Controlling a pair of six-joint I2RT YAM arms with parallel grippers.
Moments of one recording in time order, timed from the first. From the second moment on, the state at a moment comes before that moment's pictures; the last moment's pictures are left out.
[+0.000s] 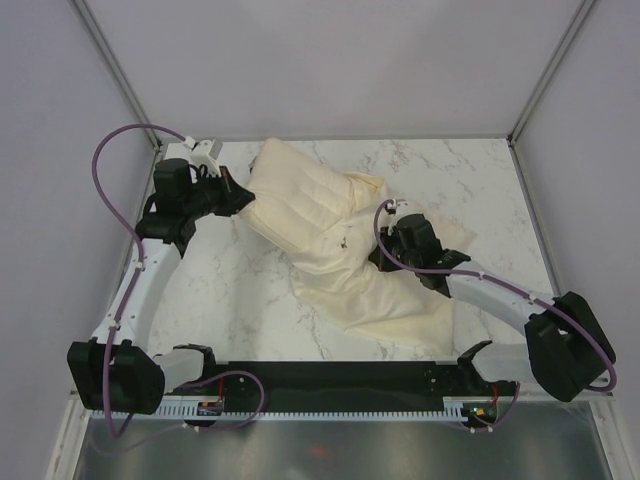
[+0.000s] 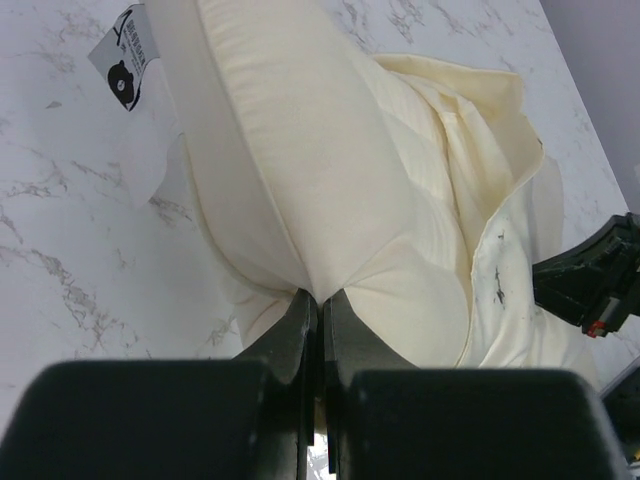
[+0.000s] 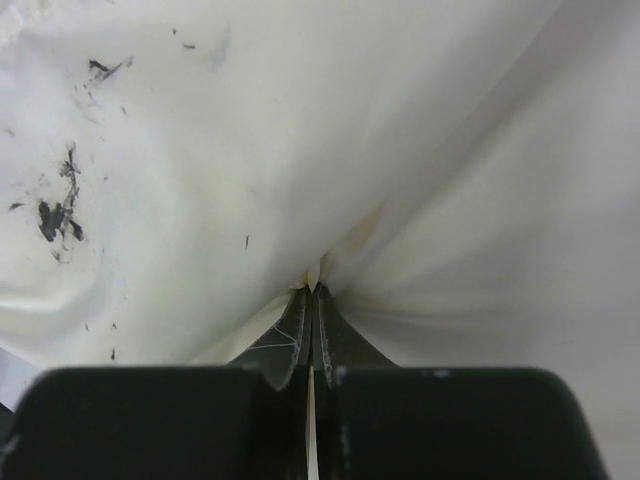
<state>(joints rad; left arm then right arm) -0.07 1.19 1.07 -0.32 0.50 -0.23 0.56 1.30 0.67 -0.02 -0.07 0.42</state>
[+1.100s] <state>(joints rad) 0.04 1.17 1.07 -0.37 0.20 -0.29 0.47 1.24 0.75 -0.29 0.18 0.32</state>
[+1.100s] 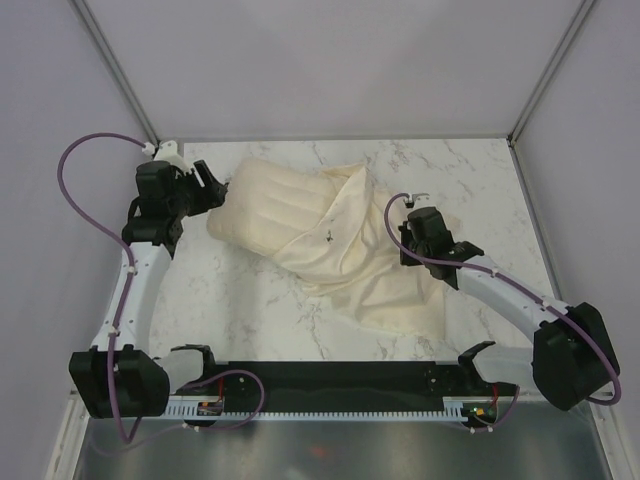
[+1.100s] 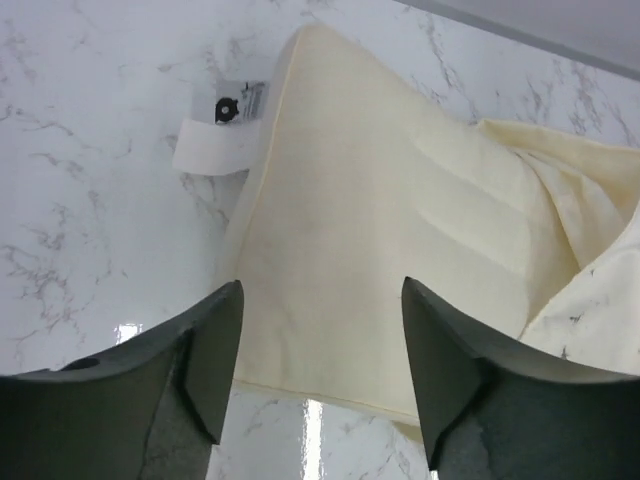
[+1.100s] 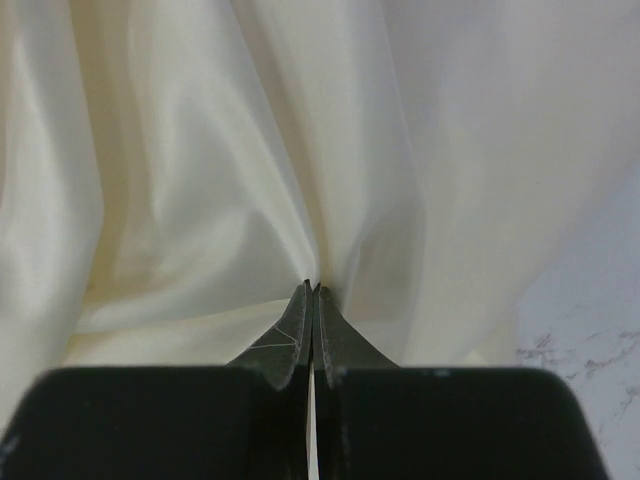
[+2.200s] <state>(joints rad) -0.46 1.78 1.26 -0.49 -0.24 -0.17 0.47 1.22 0.73 -0.23 0.10 0.36</state>
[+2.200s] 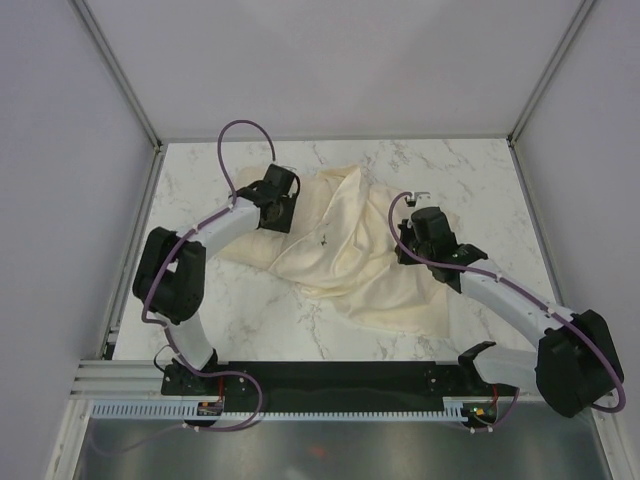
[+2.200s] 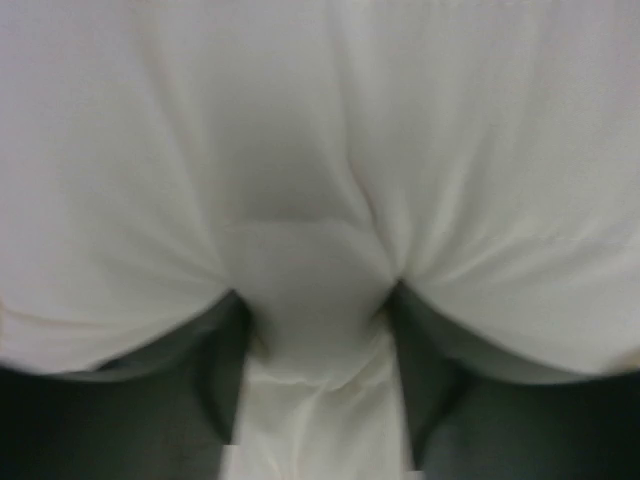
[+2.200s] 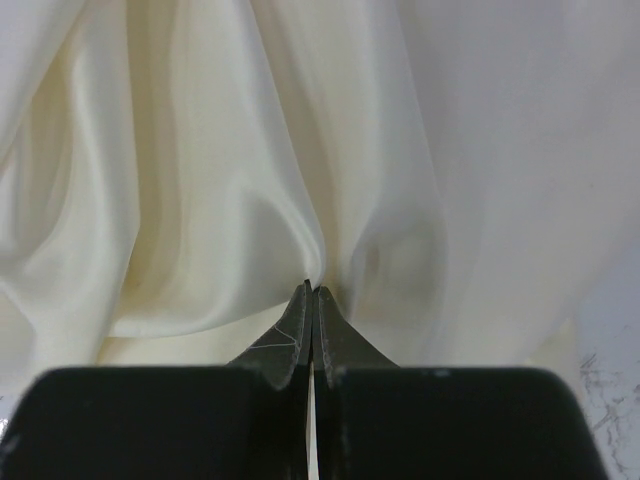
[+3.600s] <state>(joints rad) -0.53 1.54 1.24 -0.54 0.02 -0.13 0.55 0.94 0.70 -0.38 0.07 0.35</state>
